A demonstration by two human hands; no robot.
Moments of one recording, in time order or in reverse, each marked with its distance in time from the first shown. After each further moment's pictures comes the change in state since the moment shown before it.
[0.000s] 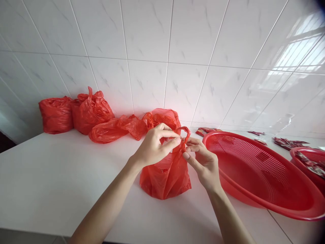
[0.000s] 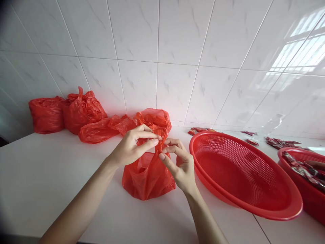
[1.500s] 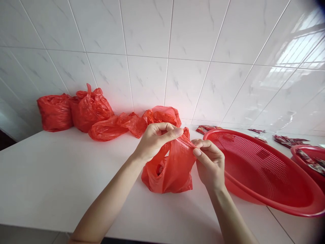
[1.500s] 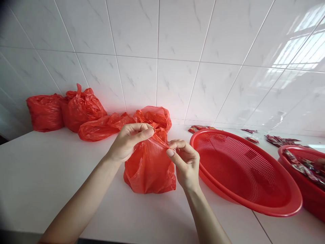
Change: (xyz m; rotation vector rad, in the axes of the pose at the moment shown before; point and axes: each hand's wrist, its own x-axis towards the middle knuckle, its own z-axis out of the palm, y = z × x) left_hand 0.006 0.006 0.003 -0.508 0.012 -0.109; right_hand -0.001 0.003 0.003 0.339 0.136 0.083
